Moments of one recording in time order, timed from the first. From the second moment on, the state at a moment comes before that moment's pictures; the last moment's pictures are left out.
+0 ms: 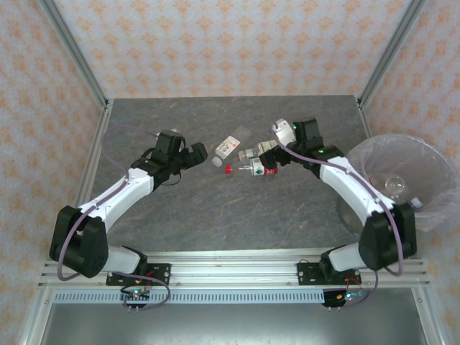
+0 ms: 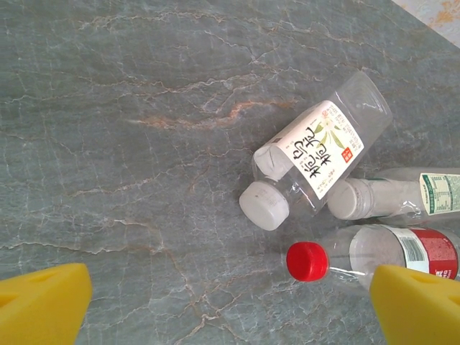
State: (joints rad) left arm -0.33 1.37 0.93 -0.33 -0.02 -0.72; right arm 0.34 1.44 1.09 -0.45 -0.23 -0.27
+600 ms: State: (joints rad) left arm -0.33 1.30 0.90 -0.32 -0.08 -0.71; right arm 0.42 1.80 1.32 -0.61 -0.26 -0.49
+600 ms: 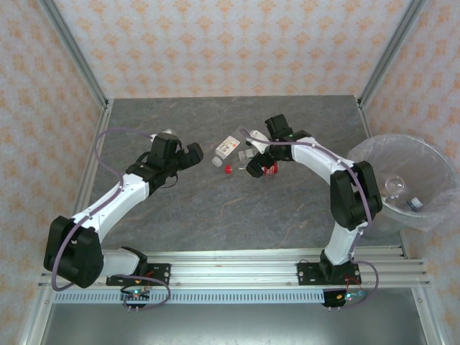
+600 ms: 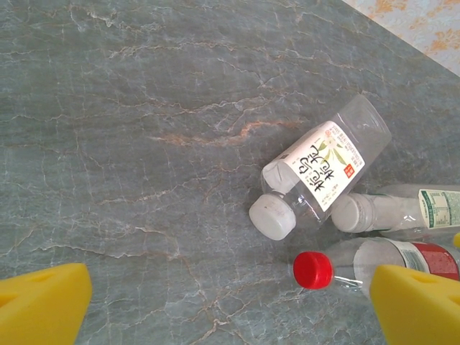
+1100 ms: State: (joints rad) left arm -0.33 1.30 0.89 -0.32 -0.08 -0.70; right arm 0.47 1.87 1.33 -0.73 -0.24 -0.52
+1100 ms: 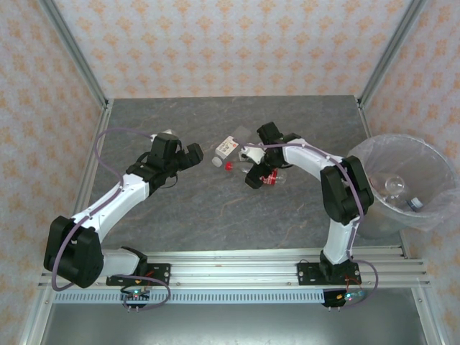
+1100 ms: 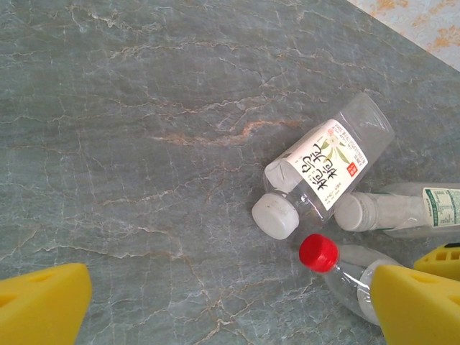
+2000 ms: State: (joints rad) left arm -0.33 1.32 0.89 -0.32 -0.08 -0.70; right arm 0.62 2.06 1.49 -0.86 -0.06 -0.42
